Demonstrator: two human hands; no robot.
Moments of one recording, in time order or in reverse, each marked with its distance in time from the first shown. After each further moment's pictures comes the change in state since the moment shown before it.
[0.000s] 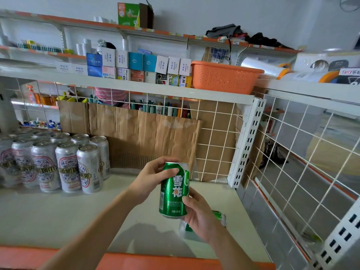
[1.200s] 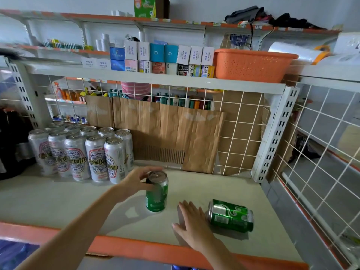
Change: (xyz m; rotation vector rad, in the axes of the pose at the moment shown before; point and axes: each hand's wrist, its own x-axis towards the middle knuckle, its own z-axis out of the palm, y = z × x) left_hand -0.025 -0.049 -0.116 0.362 0.006 -0.250; right_hand 0.029 0.095 0.001 -1.668 0.023 0.219
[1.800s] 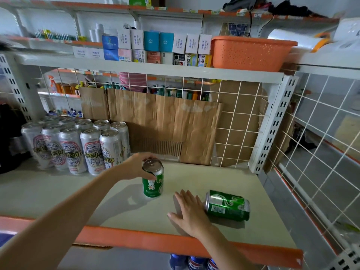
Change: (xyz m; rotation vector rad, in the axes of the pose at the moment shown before) left_hand 0.025 0.014 -0.011 0.482 -0.025 0.025; right_hand 0.007 0.005 0.004 -0.065 0.036 -0.037
